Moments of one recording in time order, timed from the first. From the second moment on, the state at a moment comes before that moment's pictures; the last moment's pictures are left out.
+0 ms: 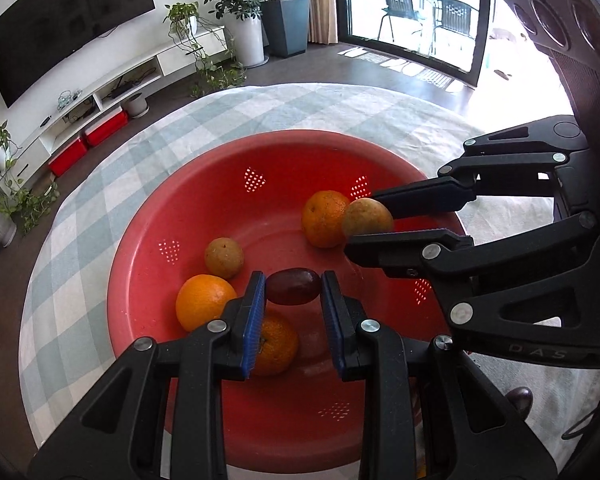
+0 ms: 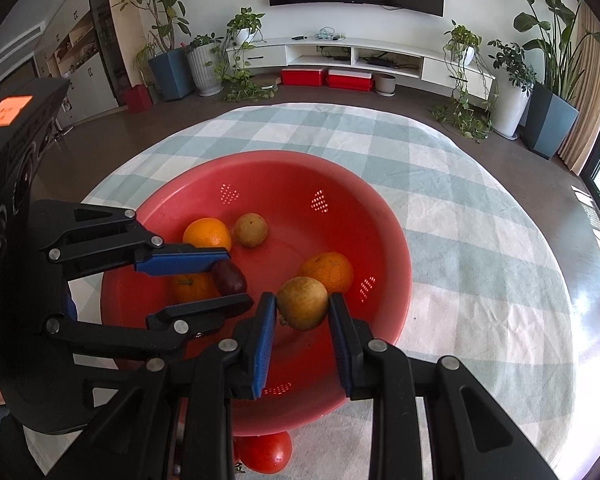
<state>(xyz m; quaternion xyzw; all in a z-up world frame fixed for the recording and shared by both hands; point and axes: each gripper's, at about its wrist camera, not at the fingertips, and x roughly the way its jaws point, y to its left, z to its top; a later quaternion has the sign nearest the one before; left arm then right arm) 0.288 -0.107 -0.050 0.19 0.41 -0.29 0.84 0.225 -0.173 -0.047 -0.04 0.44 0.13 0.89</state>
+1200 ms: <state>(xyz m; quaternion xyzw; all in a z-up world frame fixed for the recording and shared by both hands) 0.186 -0.038 -0.004 0.10 0.37 -0.26 0.89 0.142 -0.197 0.026 0.01 0.34 0.13 0.93</state>
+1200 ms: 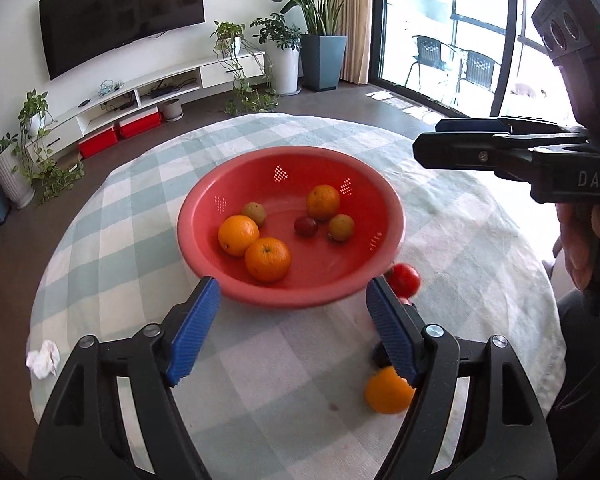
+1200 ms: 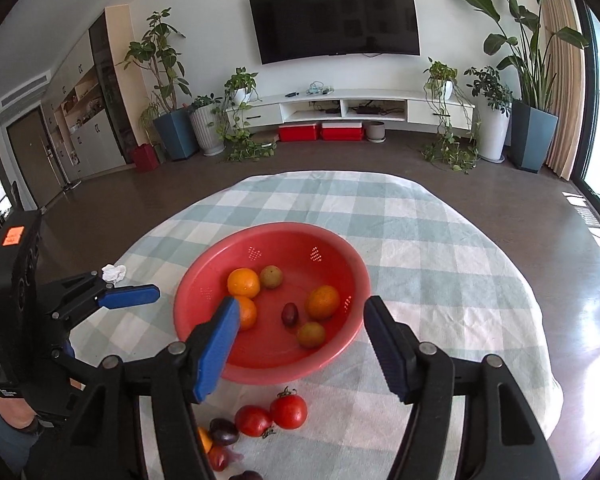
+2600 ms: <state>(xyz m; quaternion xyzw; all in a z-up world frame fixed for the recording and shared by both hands) 0.132 -0.061 -0.070 0.06 0.44 -0.29 0.85 0.012 -0.209 -0.029 0.11 0.37 0.09 0.92</state>
